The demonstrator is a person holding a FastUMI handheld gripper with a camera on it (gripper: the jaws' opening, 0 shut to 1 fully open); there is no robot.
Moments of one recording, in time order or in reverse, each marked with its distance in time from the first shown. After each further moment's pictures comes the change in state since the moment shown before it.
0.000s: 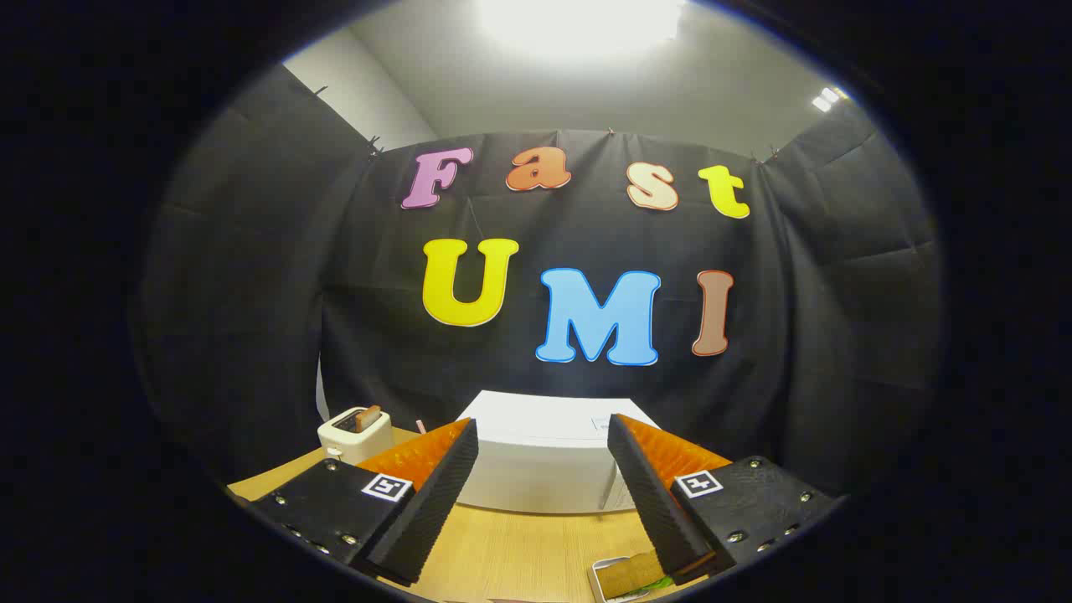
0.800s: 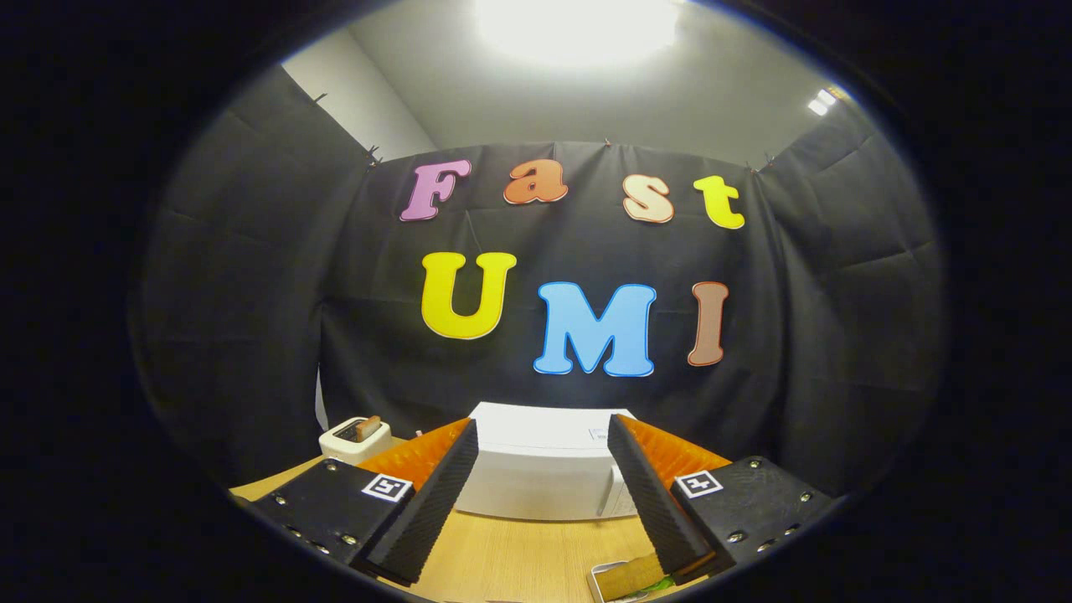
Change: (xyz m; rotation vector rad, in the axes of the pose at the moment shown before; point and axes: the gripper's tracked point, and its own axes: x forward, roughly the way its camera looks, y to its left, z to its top) arm -0.005 -0.001 0.010 0.002 -0.025 -0.007
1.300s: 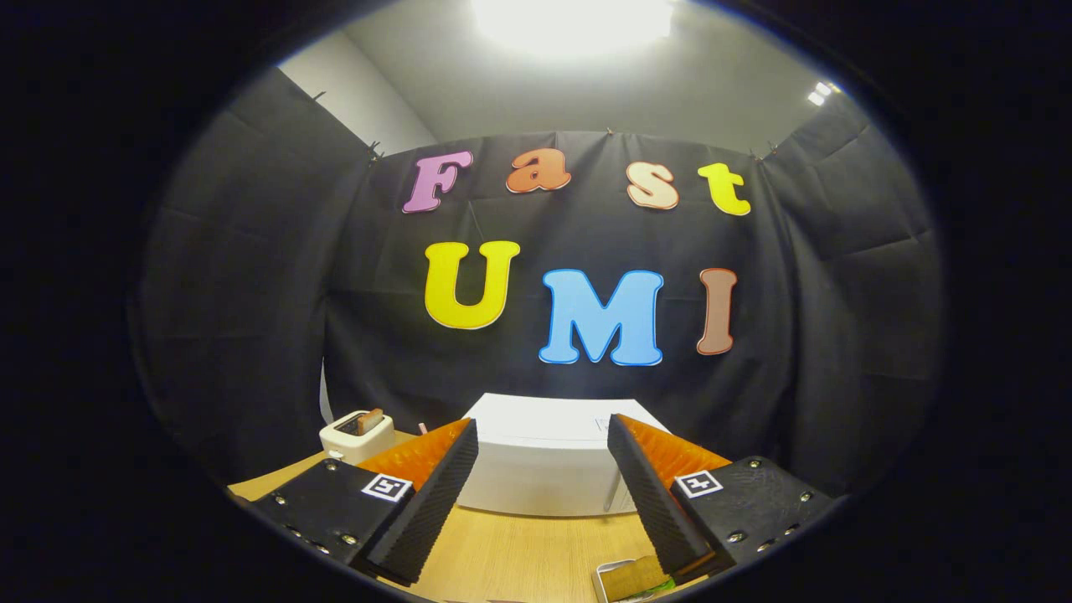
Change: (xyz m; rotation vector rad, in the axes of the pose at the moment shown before) arm 0.015 -0.002 -0.020 0.017 0.017 0.027
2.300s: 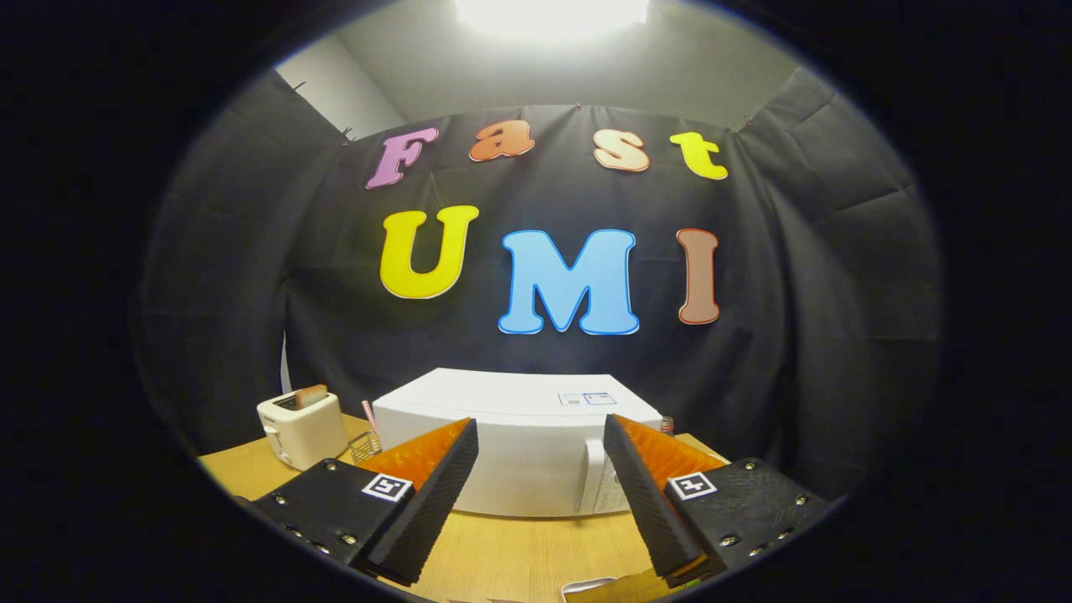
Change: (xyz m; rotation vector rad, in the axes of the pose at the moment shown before) arm 0.085 -0.082 -0.102 0.017 0.014 -0.077
